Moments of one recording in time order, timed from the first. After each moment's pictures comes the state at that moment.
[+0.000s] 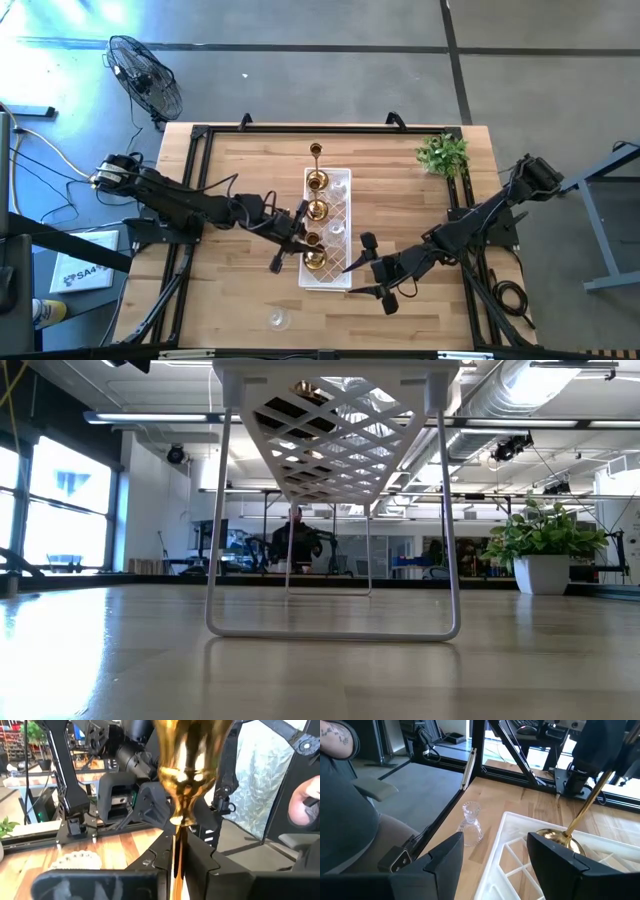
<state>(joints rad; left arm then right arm) -0.23 1.40 0.82 0.61 0.15 -0.01 0.57 1.43 0.90 0.22 0.26 0.02</state>
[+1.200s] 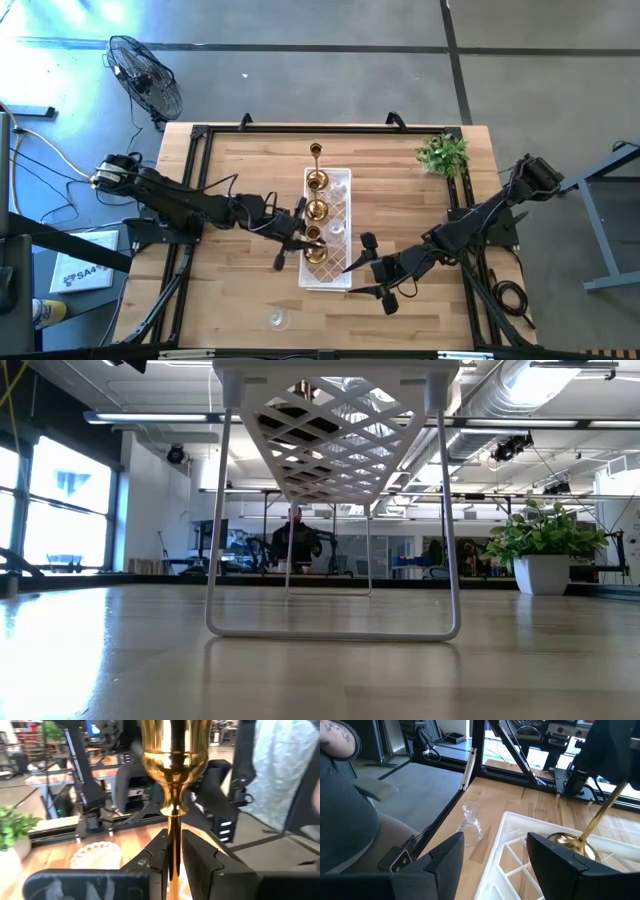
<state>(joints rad) -0.23 1.39 0.82 0.57 0.08 0.05 0.57 1.43 0.90 0.22 0.26 0.02</state>
